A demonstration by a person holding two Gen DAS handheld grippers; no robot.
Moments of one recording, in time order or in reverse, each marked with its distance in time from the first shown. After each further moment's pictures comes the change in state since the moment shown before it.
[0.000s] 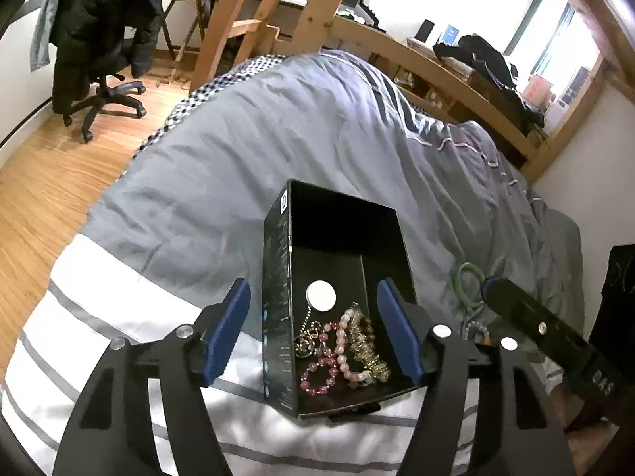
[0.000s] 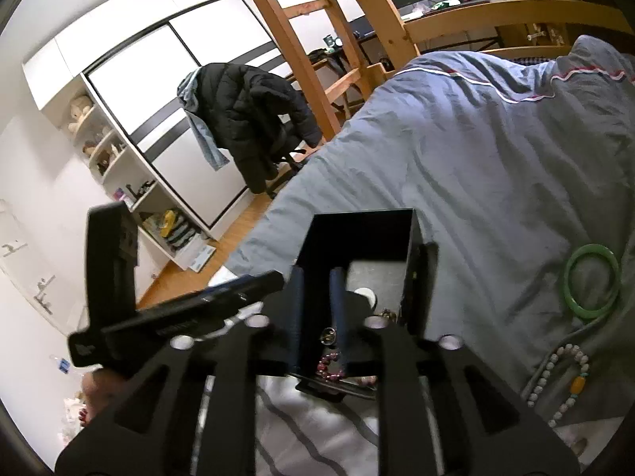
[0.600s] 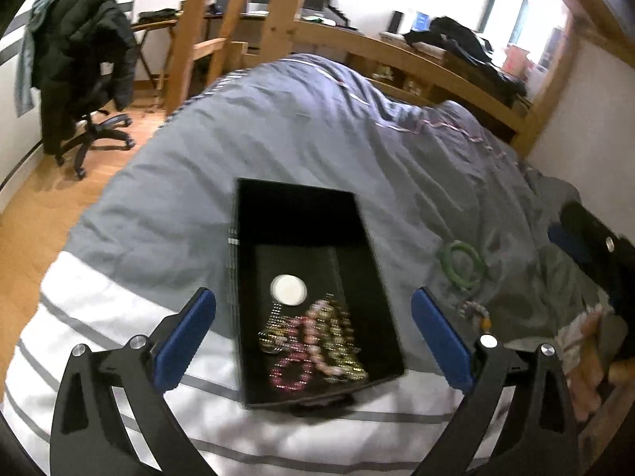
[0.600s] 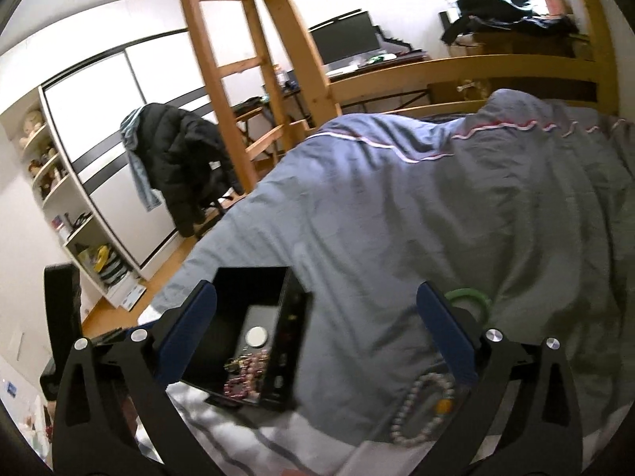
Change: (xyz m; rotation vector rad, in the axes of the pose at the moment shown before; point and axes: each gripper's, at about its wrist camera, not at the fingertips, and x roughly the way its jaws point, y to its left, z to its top) left arm 0.003 -0.051 -0.020 0.155 -0.030 0.006; right arm -0.082 -0.052 0.021 0.003 -0.182 -0.290
